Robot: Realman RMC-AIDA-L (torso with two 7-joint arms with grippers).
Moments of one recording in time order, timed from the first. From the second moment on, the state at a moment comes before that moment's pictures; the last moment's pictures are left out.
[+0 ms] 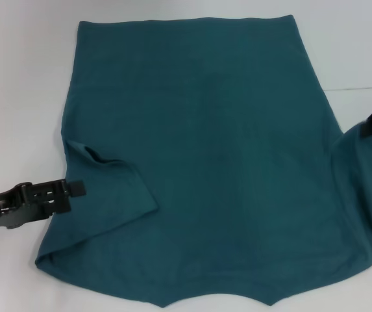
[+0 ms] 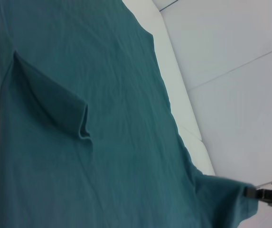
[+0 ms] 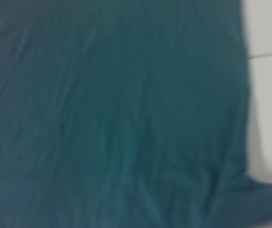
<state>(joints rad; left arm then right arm) -0.51 -2.04 0.52 0.76 2.14 1.61 -2.35 0.80 1.87 -0.59 -0.84 -2.70 -1.41 2.62</state>
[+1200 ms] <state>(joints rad) -0.51 -2.05 0.52 0.75 2.14 1.60 -2.35 0.89 1.94 -0.81 -0.73 -2.70 -1.29 2.75</state>
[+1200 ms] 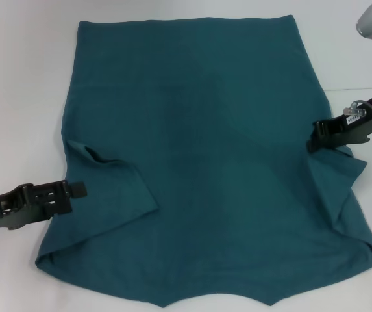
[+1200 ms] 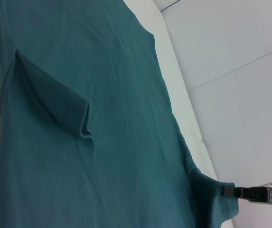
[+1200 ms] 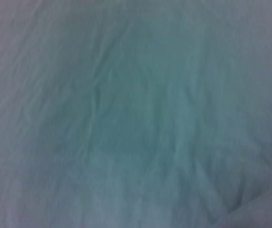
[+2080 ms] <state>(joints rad) -0.51 -2.05 0.52 0.75 2.14 1.60 -2.35 0.89 1.94 -0.90 -0.73 -2.70 -1.29 2.76</state>
